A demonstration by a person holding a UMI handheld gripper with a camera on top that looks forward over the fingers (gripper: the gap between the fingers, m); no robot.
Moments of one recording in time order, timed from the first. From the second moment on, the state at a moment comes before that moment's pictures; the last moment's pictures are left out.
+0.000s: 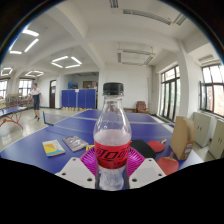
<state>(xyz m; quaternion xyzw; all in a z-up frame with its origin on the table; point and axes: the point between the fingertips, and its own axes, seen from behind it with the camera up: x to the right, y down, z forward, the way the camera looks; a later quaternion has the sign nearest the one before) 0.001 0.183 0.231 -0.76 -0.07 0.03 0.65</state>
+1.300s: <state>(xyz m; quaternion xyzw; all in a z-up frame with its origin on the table) -0.034 -0.147 0.196 -0.86 -0.01 -0.05 0.51</state>
